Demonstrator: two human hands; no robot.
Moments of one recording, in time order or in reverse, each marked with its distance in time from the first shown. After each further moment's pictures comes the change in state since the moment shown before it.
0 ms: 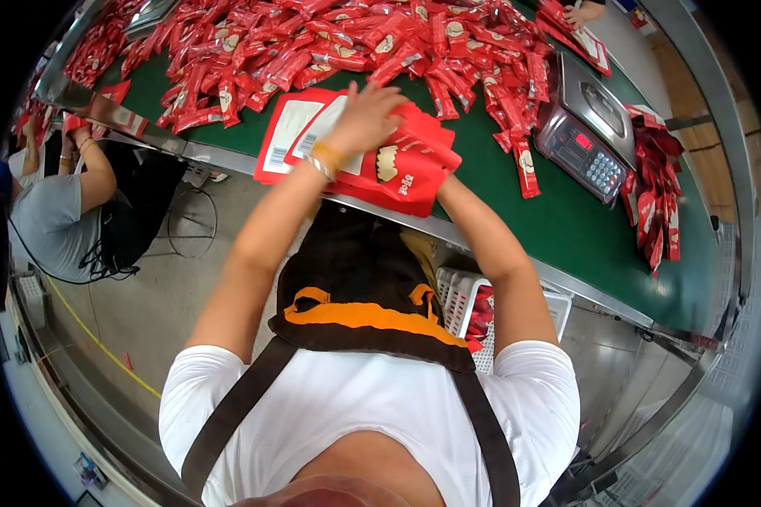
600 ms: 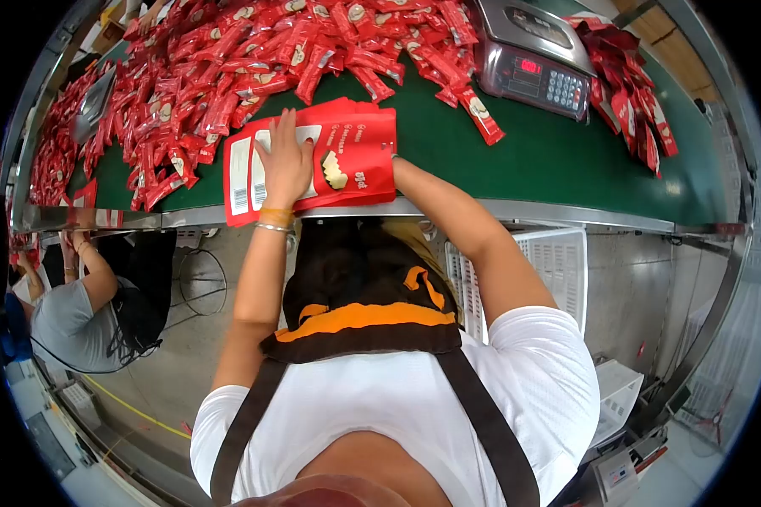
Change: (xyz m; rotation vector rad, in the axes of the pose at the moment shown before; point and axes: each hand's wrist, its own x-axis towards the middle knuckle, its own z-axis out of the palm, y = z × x) left_hand -0.049 -0.009 0.018 0.077 0.184 -0.182; right_hand -0.020 -0.001 0.018 0.178 0.135 0.014
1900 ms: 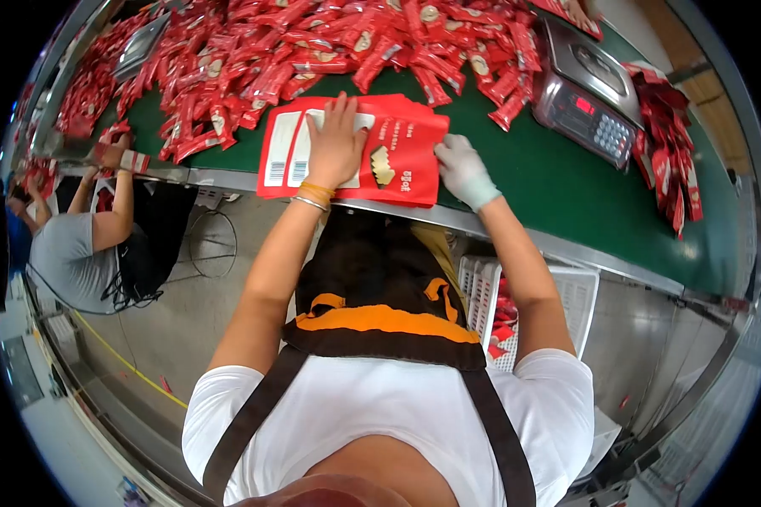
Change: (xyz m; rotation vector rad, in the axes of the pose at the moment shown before) left_hand -0.003 -0.003 0.009 0.166 0.027 0.077; right_hand -0.046 0.003 -0.050 -0.385 0.156 -0.160
